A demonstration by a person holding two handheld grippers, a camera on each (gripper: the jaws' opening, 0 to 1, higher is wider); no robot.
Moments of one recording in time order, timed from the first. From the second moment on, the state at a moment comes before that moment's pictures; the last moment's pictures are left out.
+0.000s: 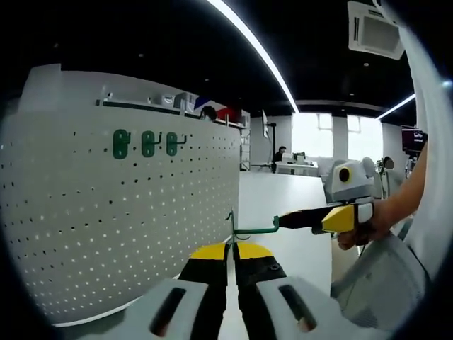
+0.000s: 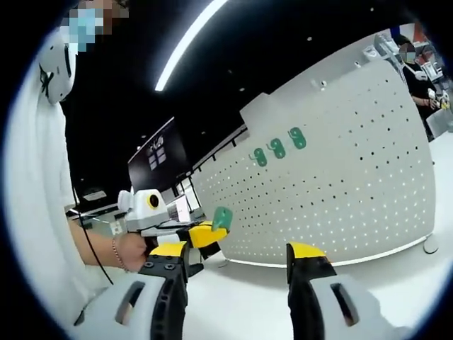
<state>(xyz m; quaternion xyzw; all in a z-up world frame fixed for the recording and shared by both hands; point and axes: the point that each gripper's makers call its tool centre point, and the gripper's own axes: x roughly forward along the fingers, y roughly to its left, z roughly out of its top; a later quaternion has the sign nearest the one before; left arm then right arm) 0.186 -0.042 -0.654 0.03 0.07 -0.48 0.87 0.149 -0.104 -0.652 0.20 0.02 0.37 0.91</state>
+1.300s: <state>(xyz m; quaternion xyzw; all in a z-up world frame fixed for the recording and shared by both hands) 0.186 -0.039 -0.651 0.02 0.07 -0.48 0.88 0.169 -0.051 -0.630 0.25 0.01 0.41 0.88</state>
